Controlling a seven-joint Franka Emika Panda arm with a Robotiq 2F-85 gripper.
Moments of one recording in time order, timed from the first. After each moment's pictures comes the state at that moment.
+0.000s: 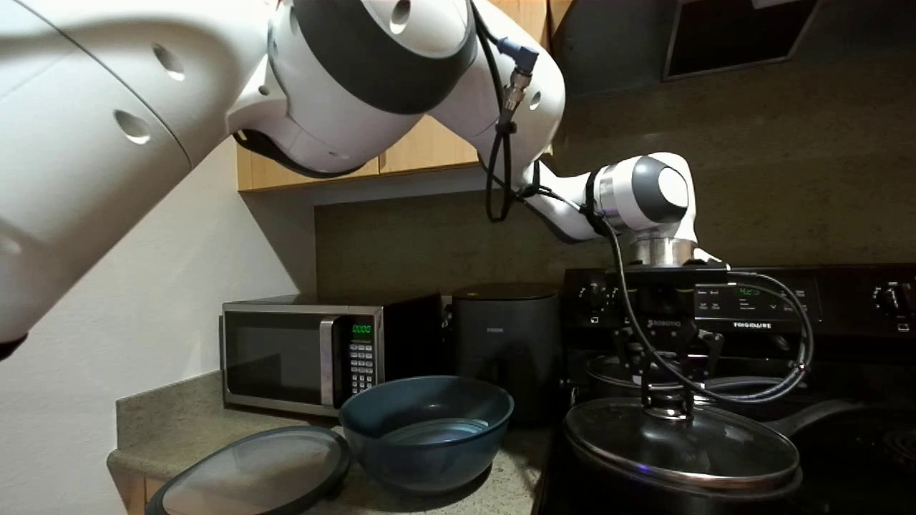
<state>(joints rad) -0.40 0.65 -0.15 -1.27 -0.01 1.72 -0.32</state>
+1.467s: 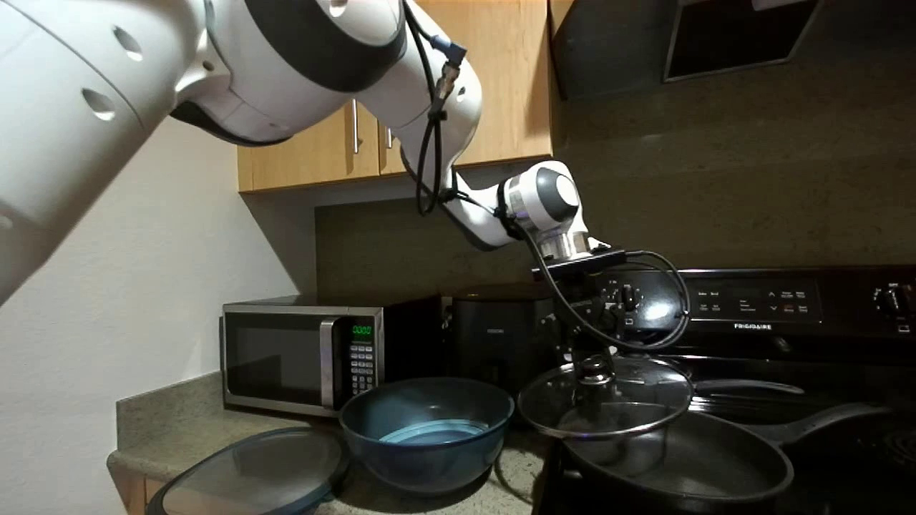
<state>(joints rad) -0.20 0.52 -0.12 -1.45 -0.21 1.93 -0.37</state>
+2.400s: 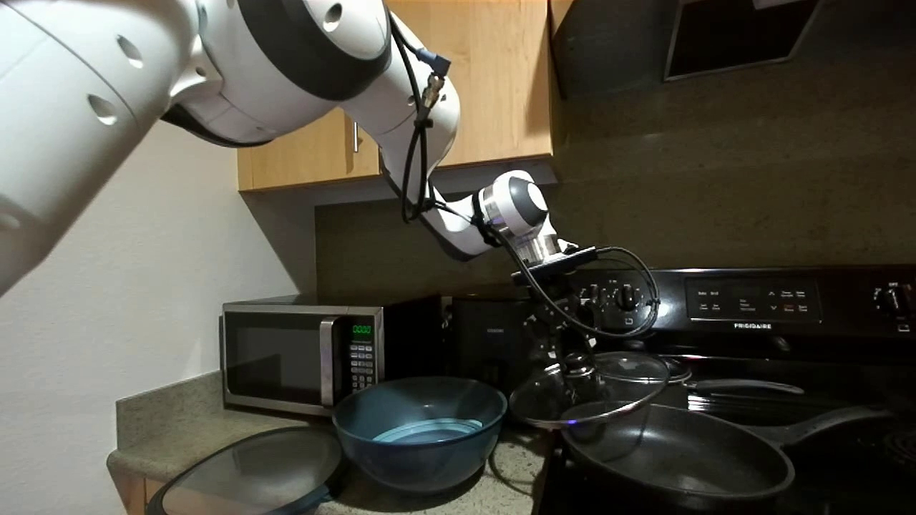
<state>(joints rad) -0.12 0.51 -0.12 -1.48 -0.33 1.99 -0.34</state>
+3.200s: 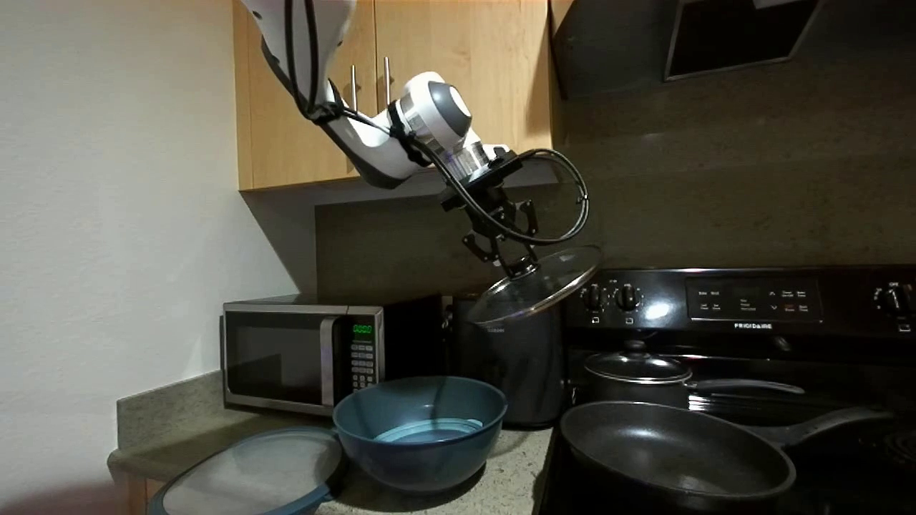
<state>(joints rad) 0.00 0.06 -0.09 -1.82 -0.48 2.22 -0.14</state>
